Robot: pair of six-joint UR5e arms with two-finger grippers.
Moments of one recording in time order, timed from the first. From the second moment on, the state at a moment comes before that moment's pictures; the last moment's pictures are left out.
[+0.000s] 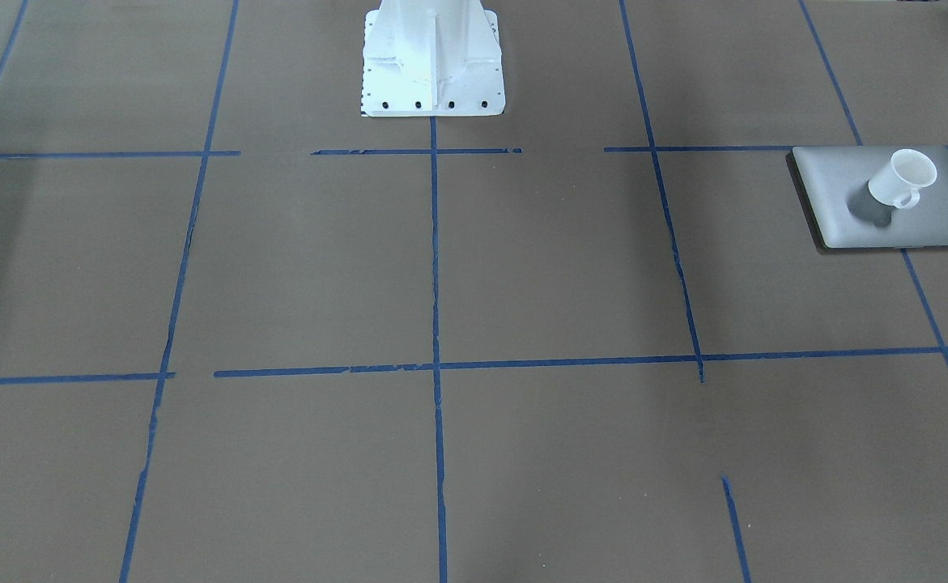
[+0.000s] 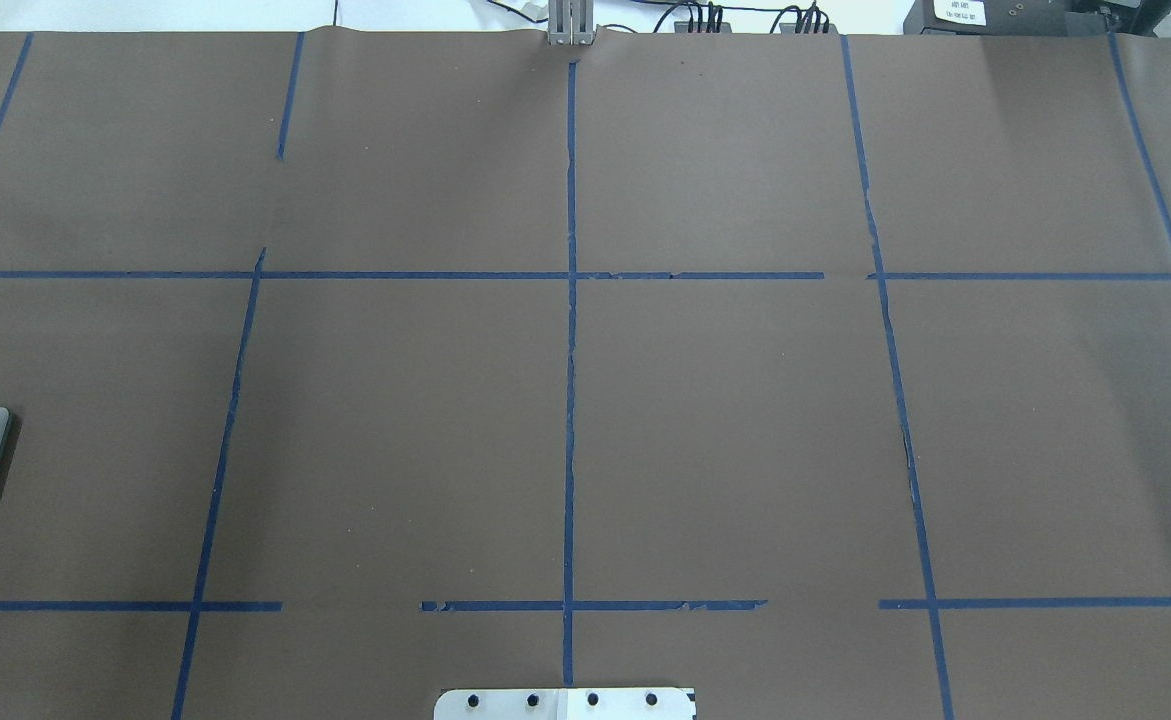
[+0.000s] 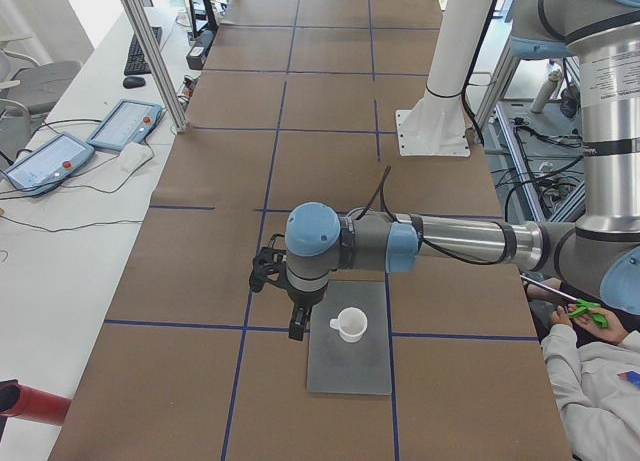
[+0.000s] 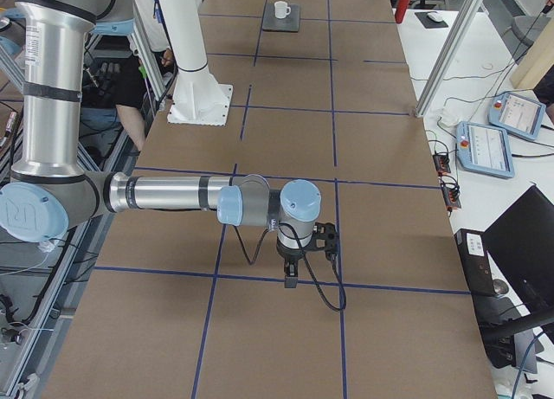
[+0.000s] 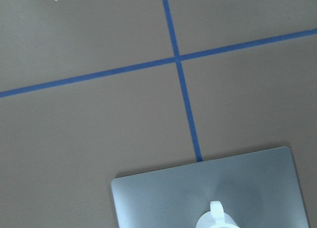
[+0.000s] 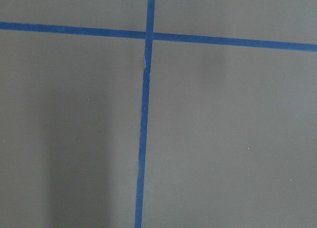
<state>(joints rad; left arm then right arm) -1.70 -1.41 -1.84 -1.47 -2.29 0.26 1.54 -1.71 1.75 -1.64 2.28 -0.05</state>
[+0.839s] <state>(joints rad) -1.71 -1.38 -1.83 -1.47 -2.36 0.18 1.54 -1.71 1.75 -1.64 2.28 -0.05</state>
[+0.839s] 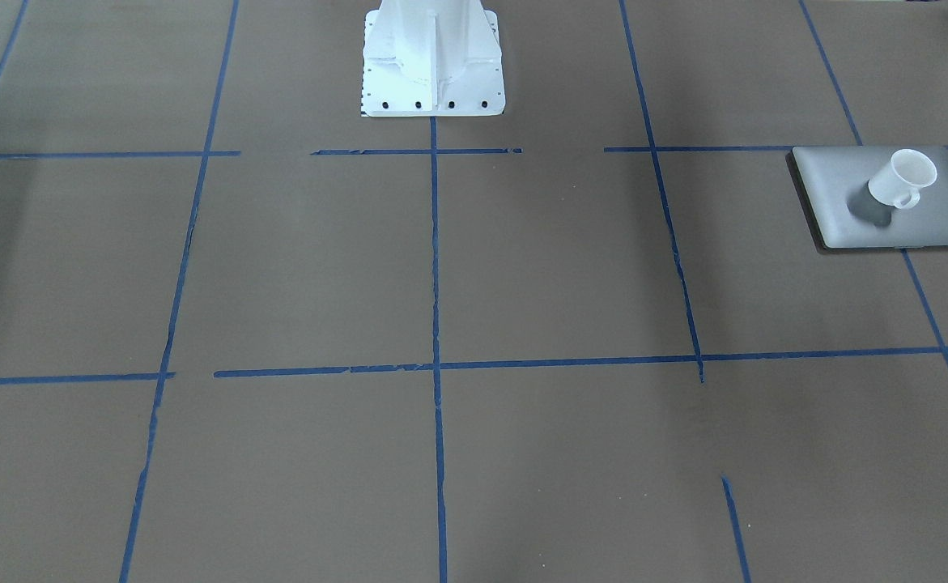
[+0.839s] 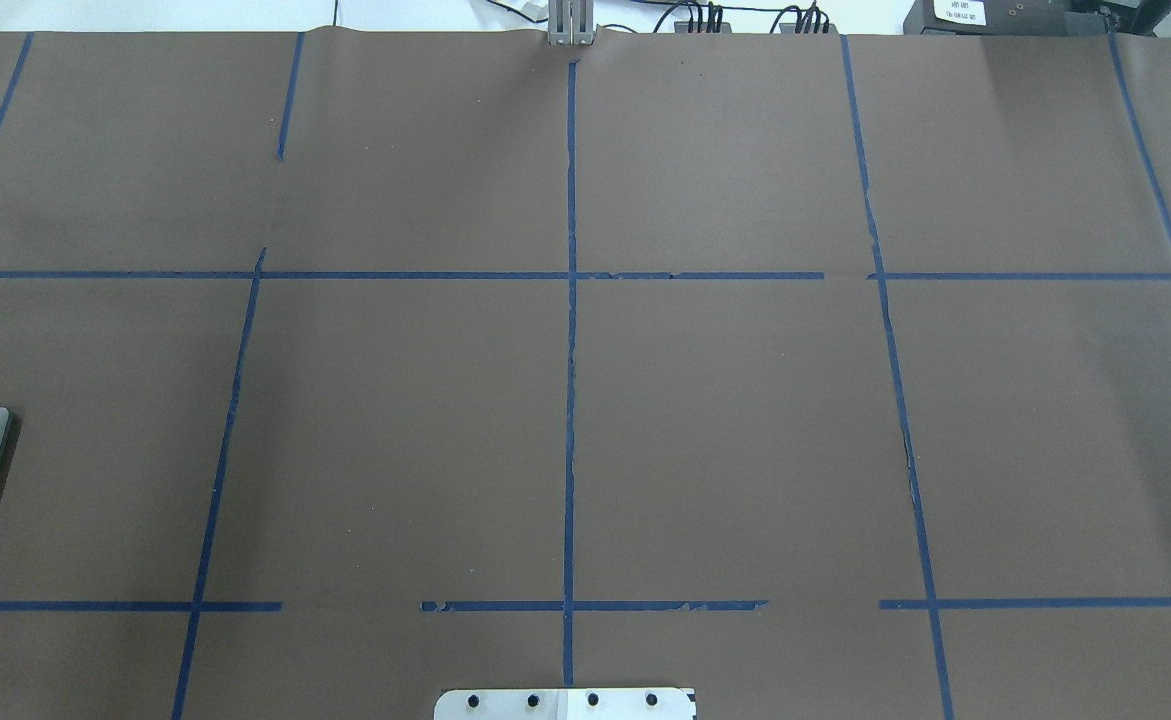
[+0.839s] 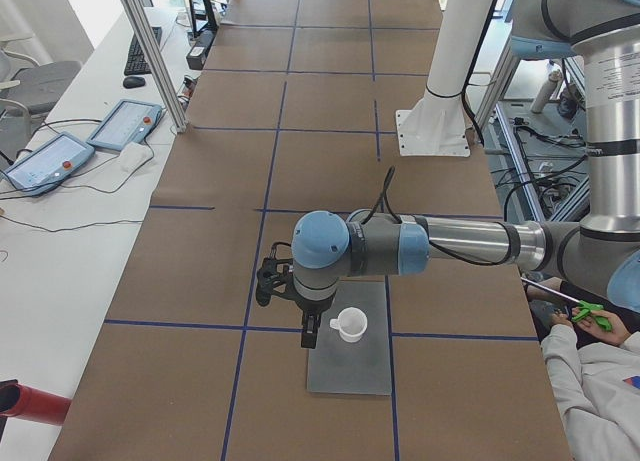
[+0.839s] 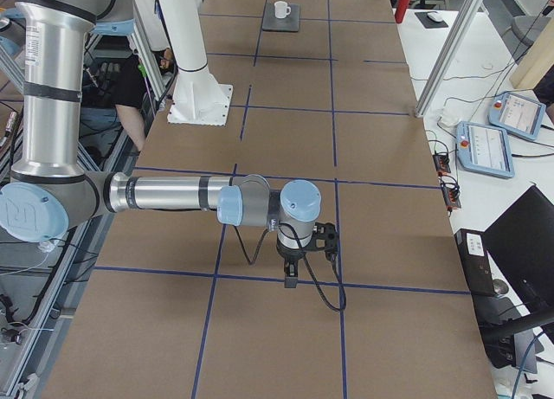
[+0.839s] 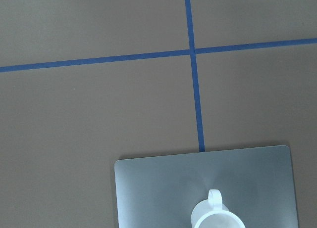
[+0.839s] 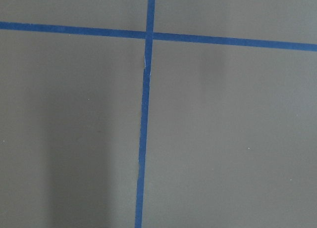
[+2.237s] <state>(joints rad) -1.67 -1.39 -1.78 -1.47 -2.36 0.18 1.54 -1.71 1.75 -1.64 2.28 -0.05</state>
